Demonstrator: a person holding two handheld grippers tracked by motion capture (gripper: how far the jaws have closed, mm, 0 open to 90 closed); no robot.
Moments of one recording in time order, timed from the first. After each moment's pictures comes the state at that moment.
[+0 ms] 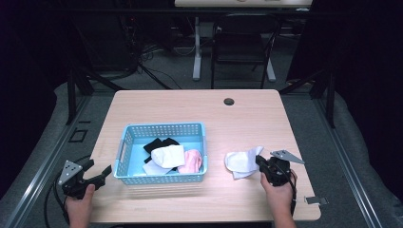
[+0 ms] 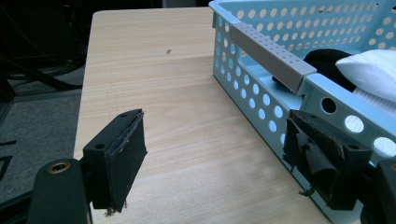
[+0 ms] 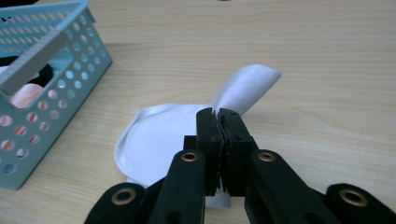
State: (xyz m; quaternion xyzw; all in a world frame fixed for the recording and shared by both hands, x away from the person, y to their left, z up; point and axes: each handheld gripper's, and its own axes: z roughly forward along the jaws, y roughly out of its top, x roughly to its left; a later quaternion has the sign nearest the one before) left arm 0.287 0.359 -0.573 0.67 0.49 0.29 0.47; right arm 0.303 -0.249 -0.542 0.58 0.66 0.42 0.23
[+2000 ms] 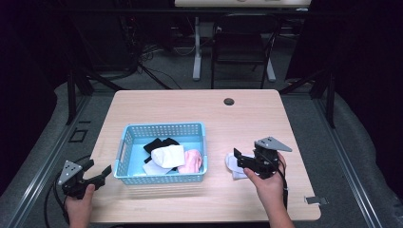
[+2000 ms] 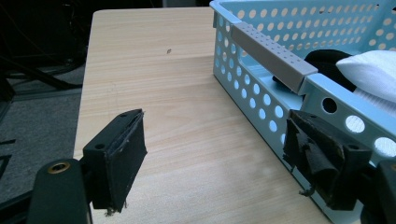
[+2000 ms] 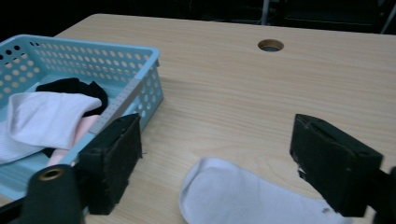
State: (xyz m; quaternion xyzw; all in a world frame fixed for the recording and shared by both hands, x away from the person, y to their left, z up) left arm 0.288 0.360 -0.574 0.67 0.49 0.29 0.47; right arm 0.310 -0.201 -0.485 0.51 0.69 0.44 0.25
